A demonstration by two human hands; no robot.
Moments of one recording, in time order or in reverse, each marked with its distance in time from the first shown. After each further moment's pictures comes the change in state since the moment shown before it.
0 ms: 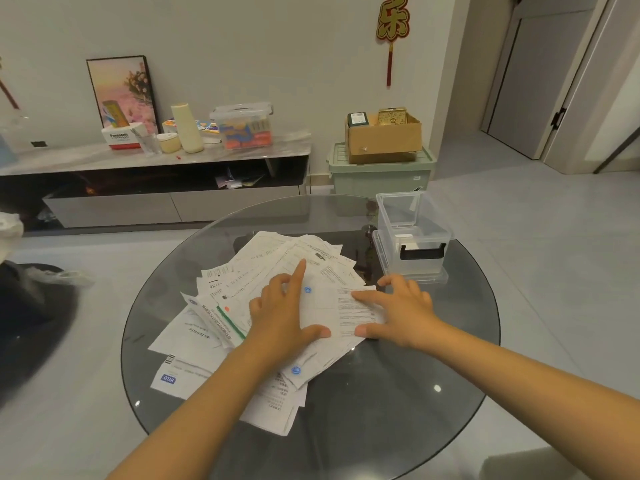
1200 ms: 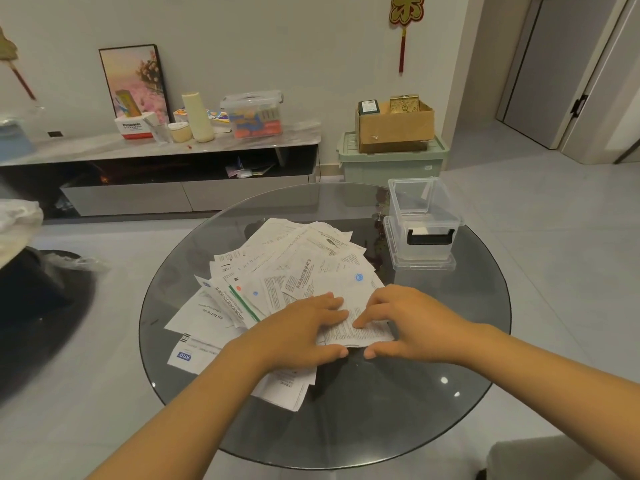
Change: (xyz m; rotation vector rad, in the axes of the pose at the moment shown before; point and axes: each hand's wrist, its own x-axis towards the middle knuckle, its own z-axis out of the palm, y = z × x) left_hand -0.026 -0.003 -0.014 0.024 -0.337 0.397; right_hand -0.029 -0.006 -0.008 -0.137 -0.013 -0.450
